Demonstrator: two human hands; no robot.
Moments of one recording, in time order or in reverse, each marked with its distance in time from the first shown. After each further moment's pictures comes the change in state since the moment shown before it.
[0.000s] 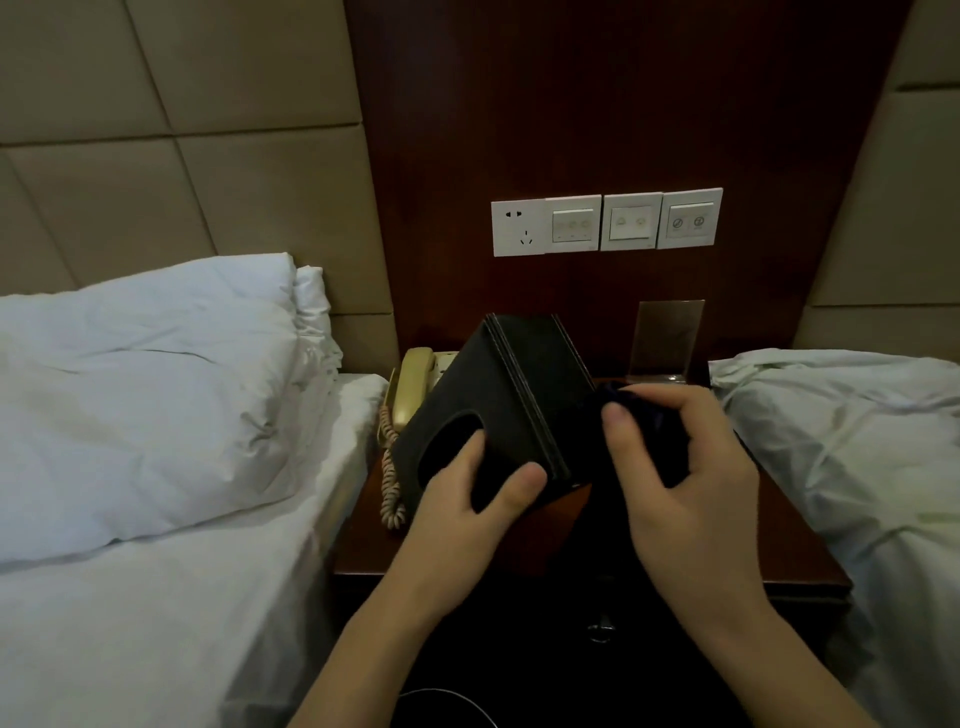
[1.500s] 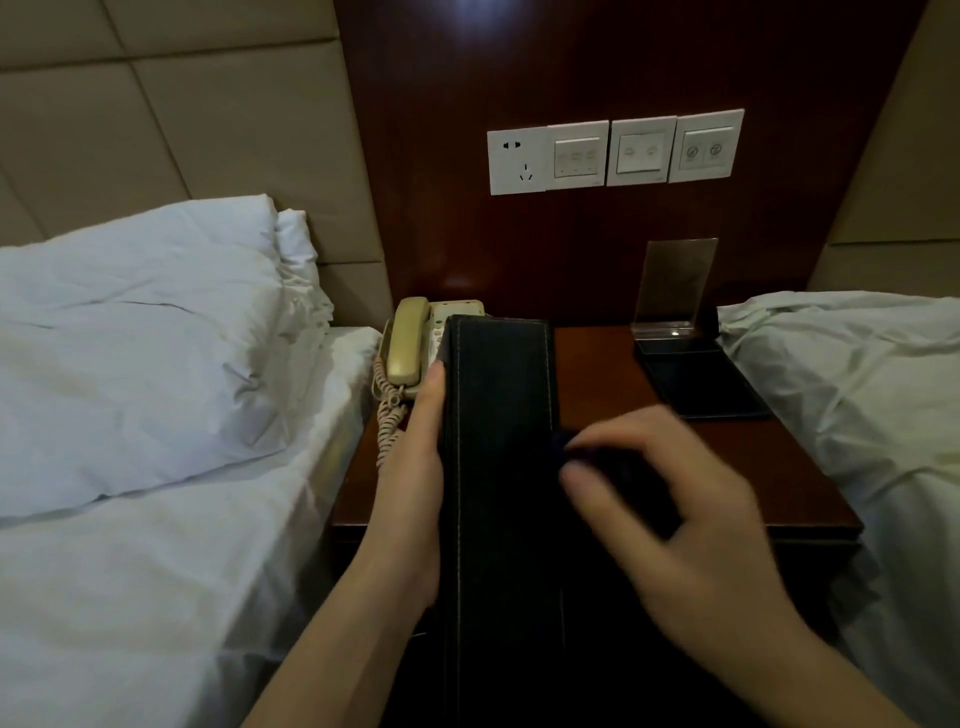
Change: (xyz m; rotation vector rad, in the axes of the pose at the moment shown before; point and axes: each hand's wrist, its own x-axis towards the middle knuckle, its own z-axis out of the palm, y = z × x) left_hand -0.010 -0.001 -0.003 -0.693 0.175 -0.415; right_hand -0.041 0.008 -0.011 0.036 -0.391 -0.090
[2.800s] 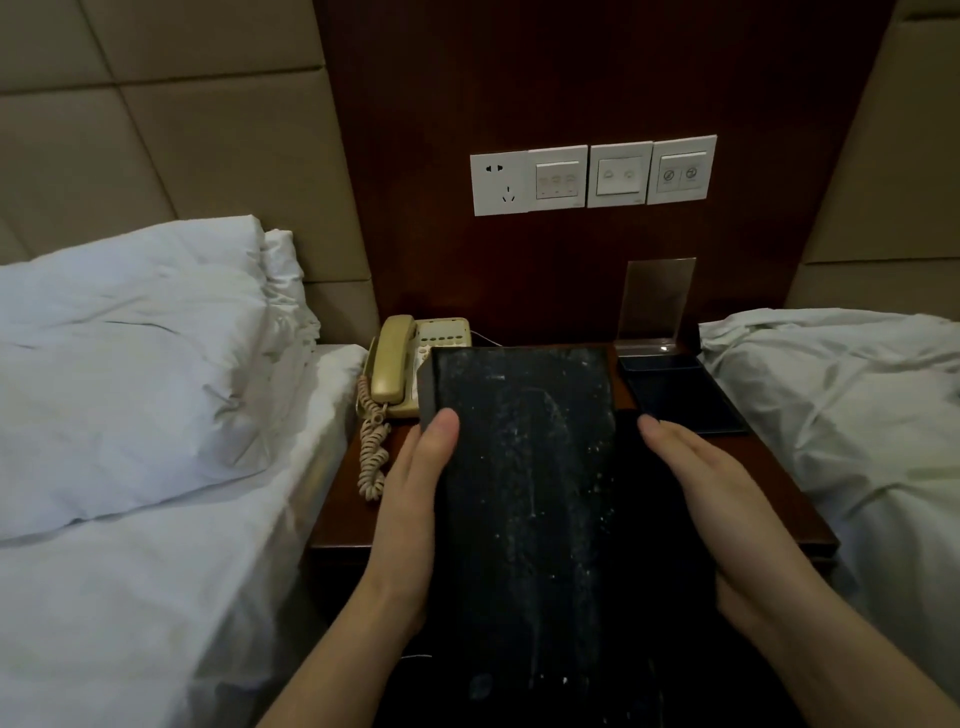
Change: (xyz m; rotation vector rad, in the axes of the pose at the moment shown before) left_hand 0.000 -0.018 0.004 0.154 -0.043 0.148; right_hand 0.020 0.034 -0.034 0.603 0.162 0.835
